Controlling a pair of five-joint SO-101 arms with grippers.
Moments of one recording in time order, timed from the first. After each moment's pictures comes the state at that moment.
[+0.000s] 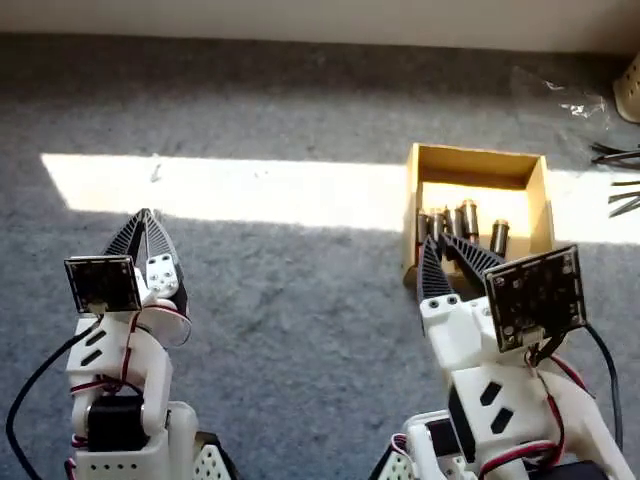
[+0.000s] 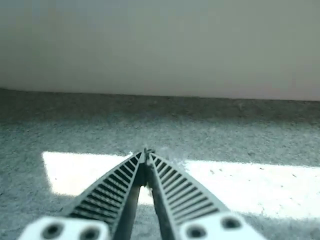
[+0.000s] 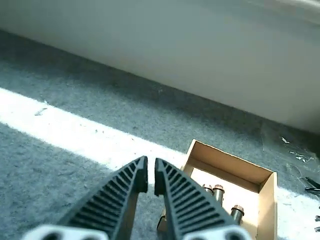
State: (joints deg) left arm -8.5 -104.2 80.7 41.8 3.9; right arm -14.3 -74.0 21.2 79.7 13.1
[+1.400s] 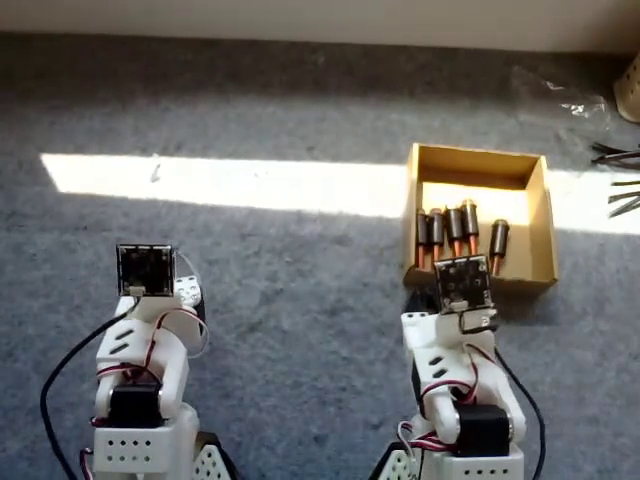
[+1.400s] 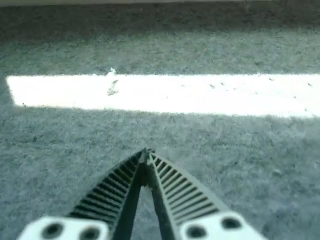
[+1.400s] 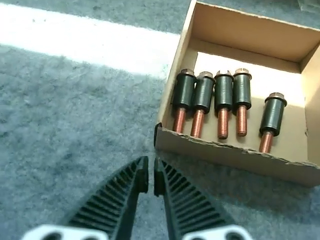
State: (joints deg) left arm -6.5 -104.0 96.0 44.4 1.5; right arm -5.2 -104.8 84.5 65.0 9.9
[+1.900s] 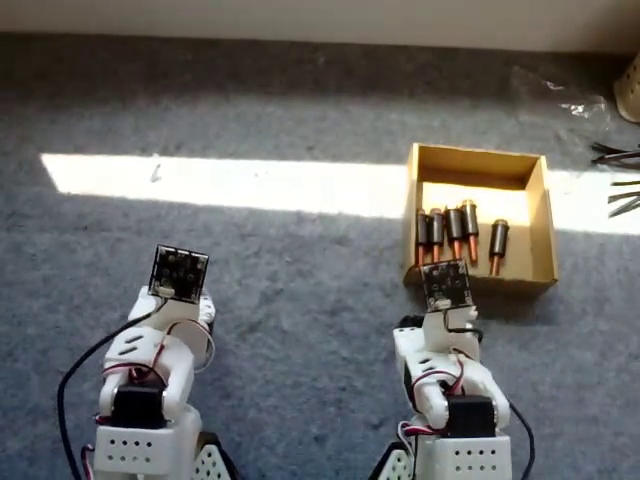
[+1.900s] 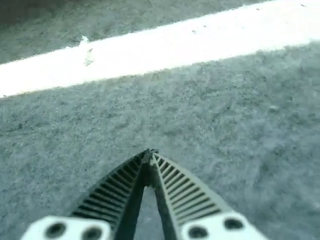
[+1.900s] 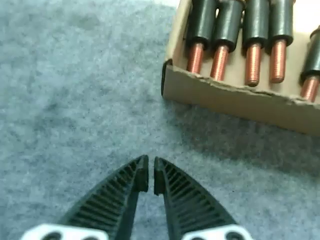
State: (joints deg) left arm -2.3 -104.1 96.0 55.3 -4.4; right arm -5.2 -104.8 95.6 64.4 9.9
